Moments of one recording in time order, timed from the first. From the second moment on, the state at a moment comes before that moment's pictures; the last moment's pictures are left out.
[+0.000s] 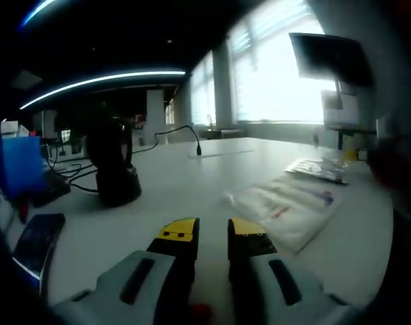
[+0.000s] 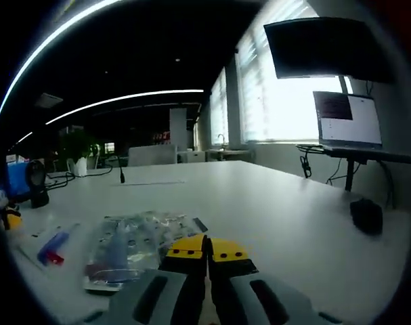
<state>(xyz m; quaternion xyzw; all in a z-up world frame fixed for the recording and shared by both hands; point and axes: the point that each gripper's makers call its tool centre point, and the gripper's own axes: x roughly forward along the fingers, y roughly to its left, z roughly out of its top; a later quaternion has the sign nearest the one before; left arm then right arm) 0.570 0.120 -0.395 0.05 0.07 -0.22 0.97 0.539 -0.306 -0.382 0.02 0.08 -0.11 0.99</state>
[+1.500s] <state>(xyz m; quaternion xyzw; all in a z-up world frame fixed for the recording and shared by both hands) 0.554 0.108 -0.394 0.05 0.08 -0.22 0.97 0.530 -0.233 -0.378 -0.05 0.08 0.15 0.98</state>
